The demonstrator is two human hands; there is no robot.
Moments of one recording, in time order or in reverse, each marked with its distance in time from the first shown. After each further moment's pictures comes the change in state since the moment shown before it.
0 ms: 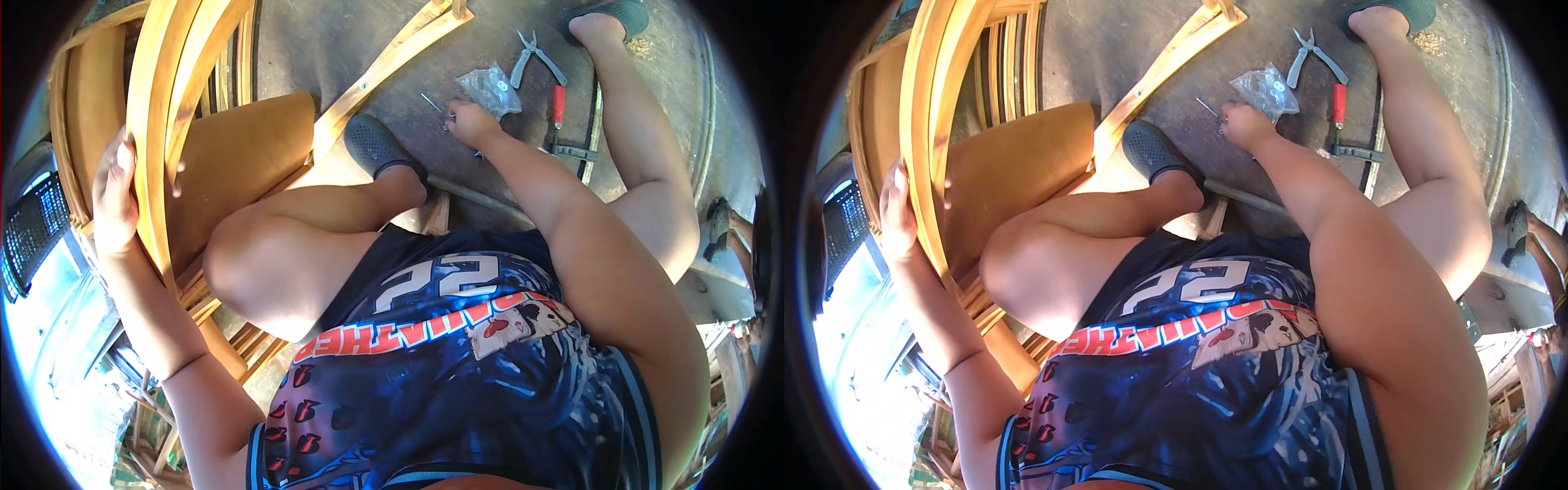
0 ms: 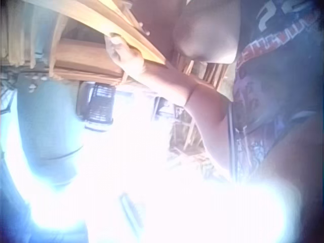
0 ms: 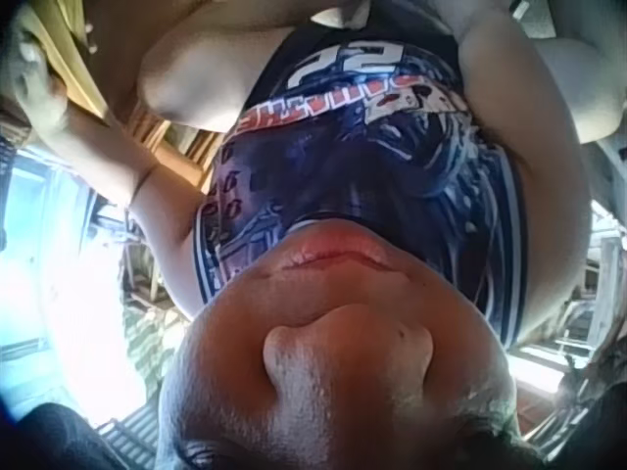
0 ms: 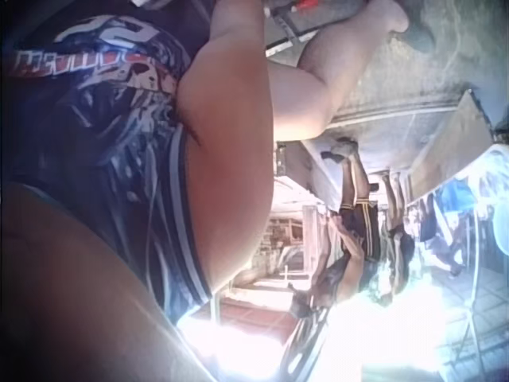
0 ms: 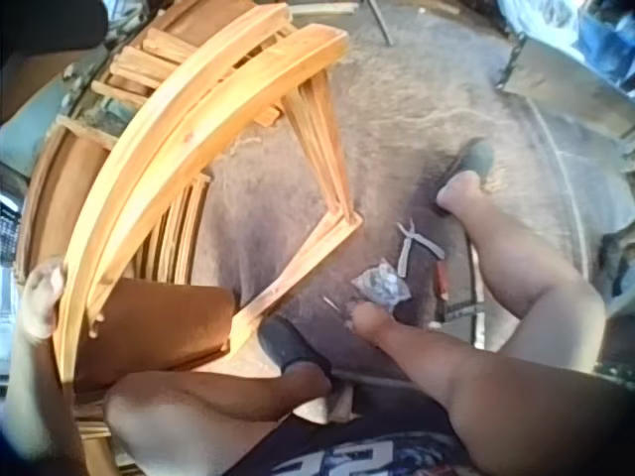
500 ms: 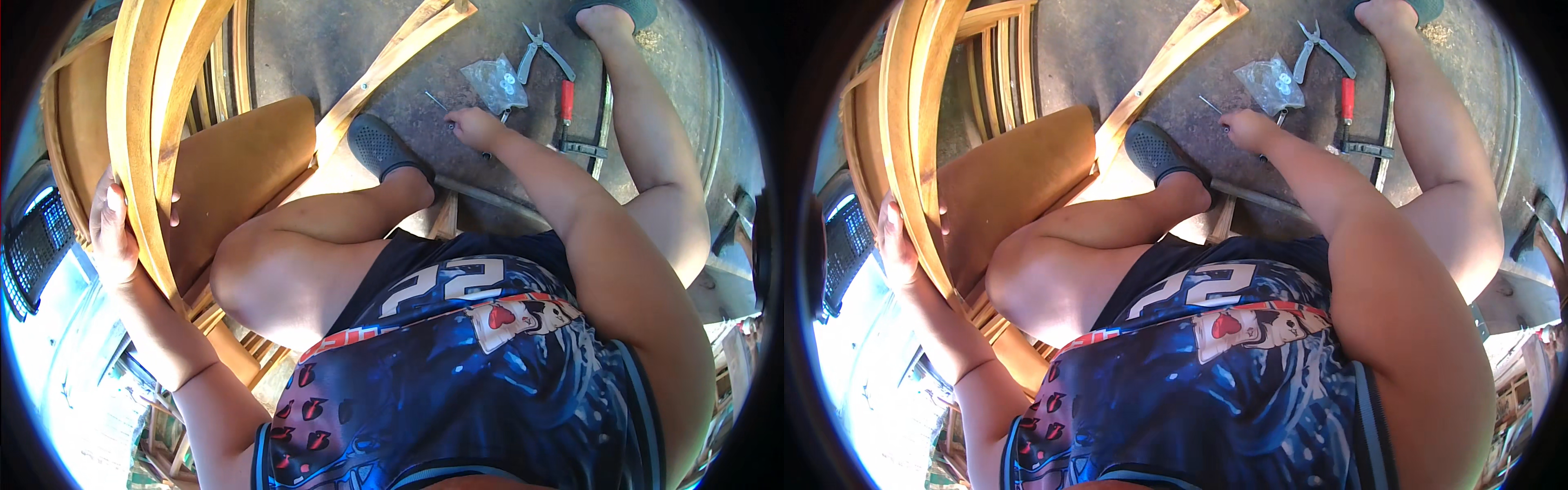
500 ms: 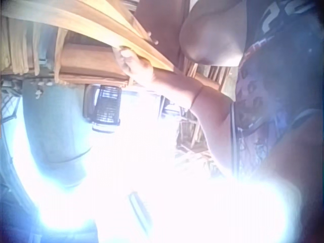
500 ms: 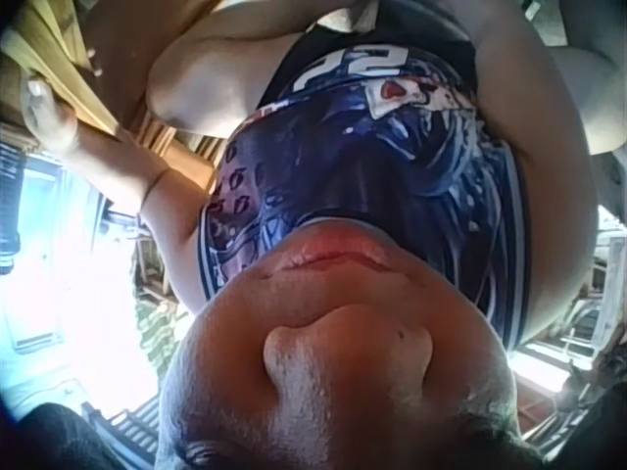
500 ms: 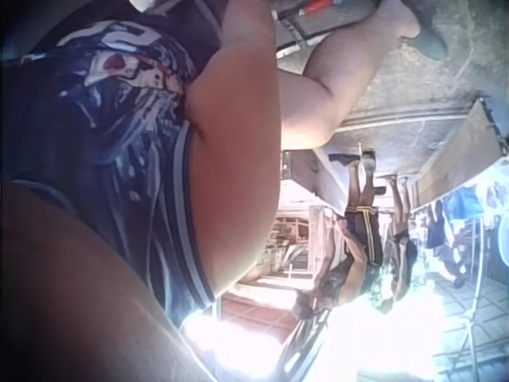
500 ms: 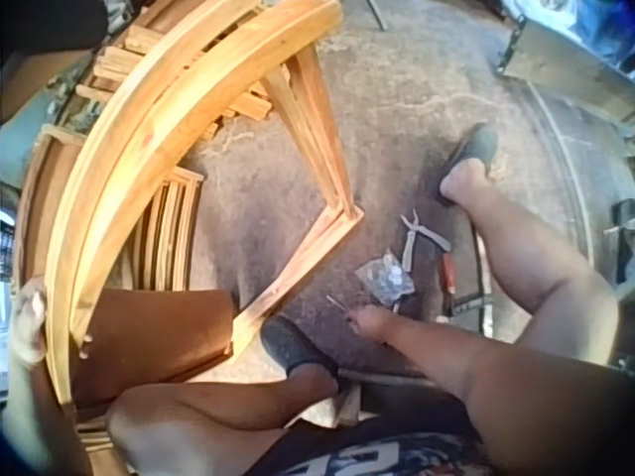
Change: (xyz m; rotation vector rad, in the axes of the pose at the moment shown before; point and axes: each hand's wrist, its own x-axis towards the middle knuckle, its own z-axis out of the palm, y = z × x) left_hand 0.001 -0.023 -0.033 -0.054 -0.008 -0.076; right_hand 0.012 0.029 0.029 0.103 -0.076 -0.234
